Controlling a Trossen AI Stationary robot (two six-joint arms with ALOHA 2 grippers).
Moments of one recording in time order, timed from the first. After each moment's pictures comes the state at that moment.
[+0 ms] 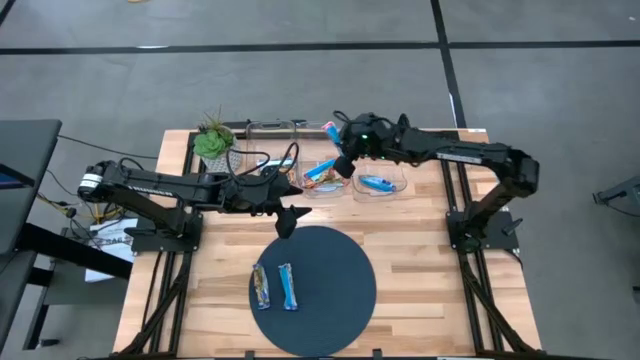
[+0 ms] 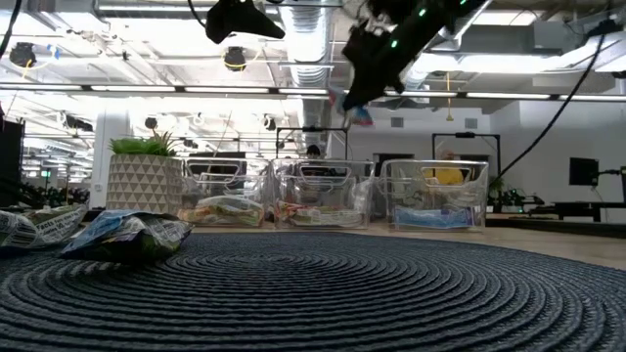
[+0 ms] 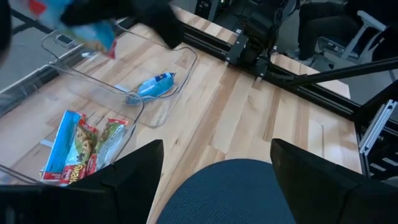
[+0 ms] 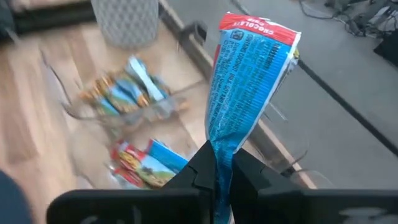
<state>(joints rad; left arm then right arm) -0.10 1.28 1.13 -0.35 -0.30 -0.47 -0.35 1.55 1.28 -0.37 0.20 -0.03</state>
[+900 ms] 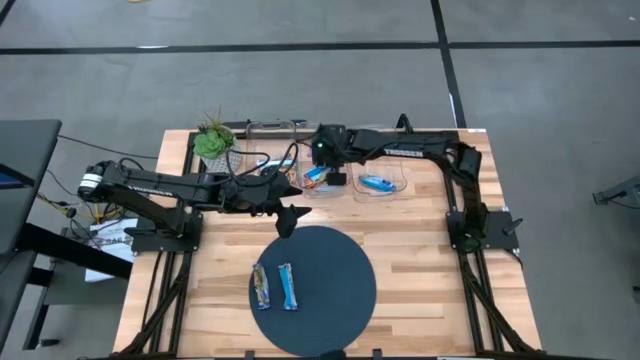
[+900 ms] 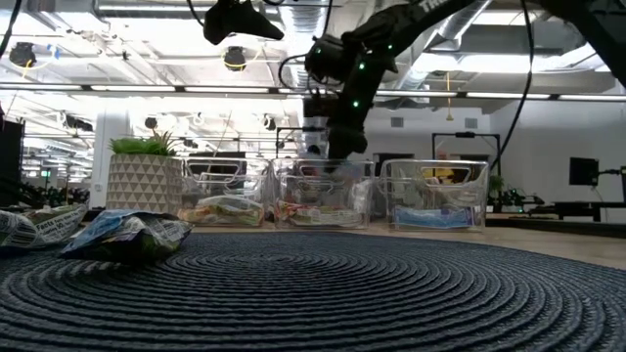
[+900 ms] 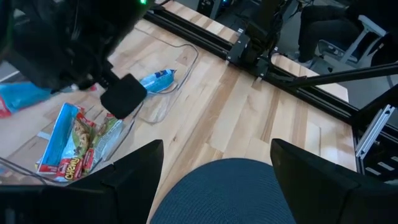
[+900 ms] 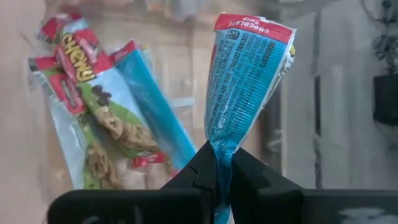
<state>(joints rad) -0.10 1.28 1.13 -0.35 -0.30 -0.51 -0.35 2.01 1.62 -0.65 0.27 -0.55</state>
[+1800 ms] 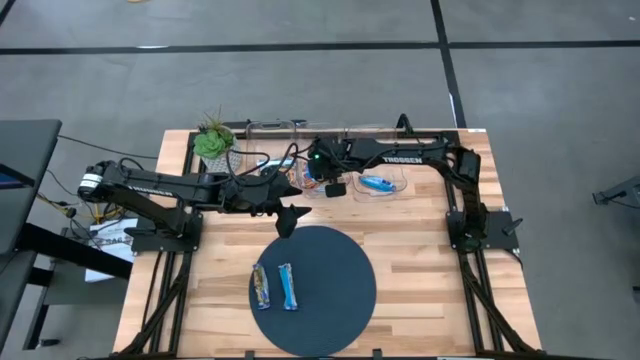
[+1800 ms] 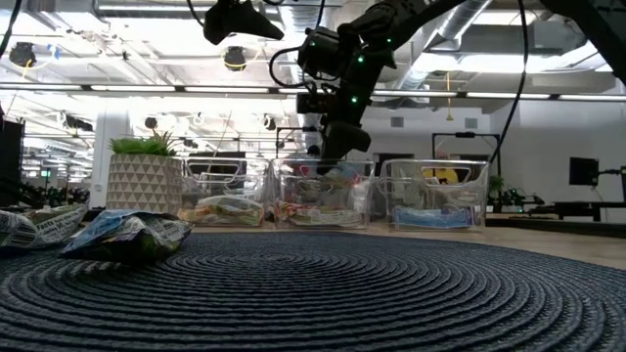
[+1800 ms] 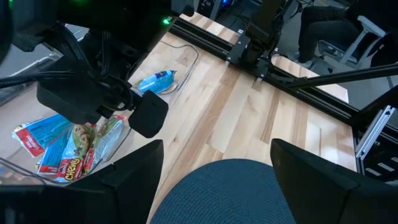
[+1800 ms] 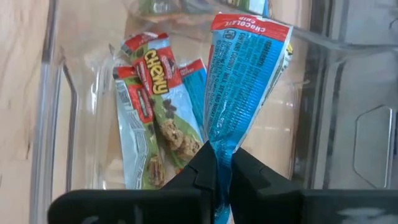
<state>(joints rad) -0.10 1.28 1.13 -0.35 -0.30 -0.51 -0.28 2.02 1.61 -0.67 0.21 -0.60</state>
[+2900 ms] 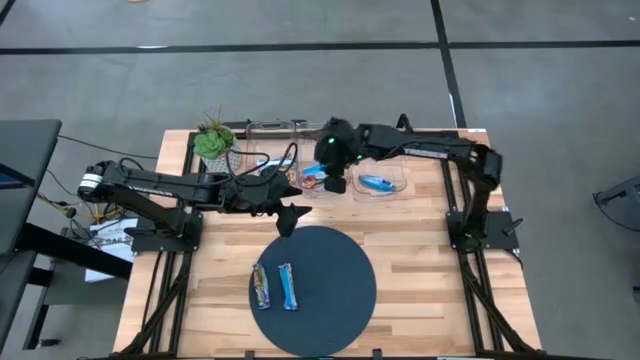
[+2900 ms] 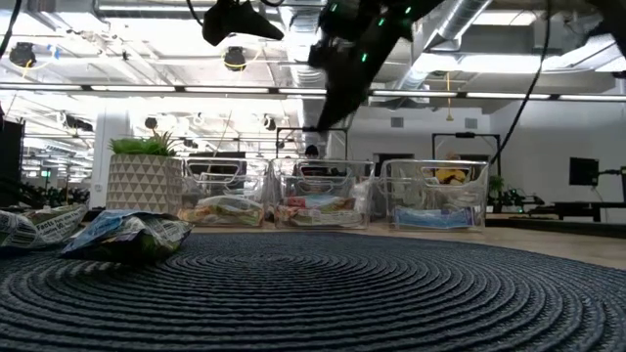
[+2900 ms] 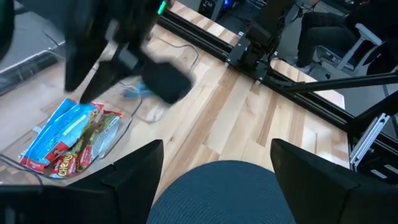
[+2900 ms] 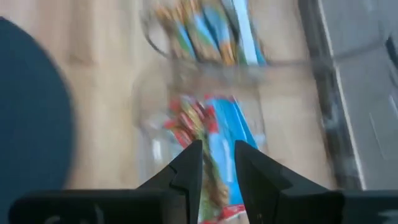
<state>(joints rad) -0.10 1.28 1.13 -0.35 -0.30 -0.55 -0.31 1.88 1.61 -0.69 -0.02 -0.32</state>
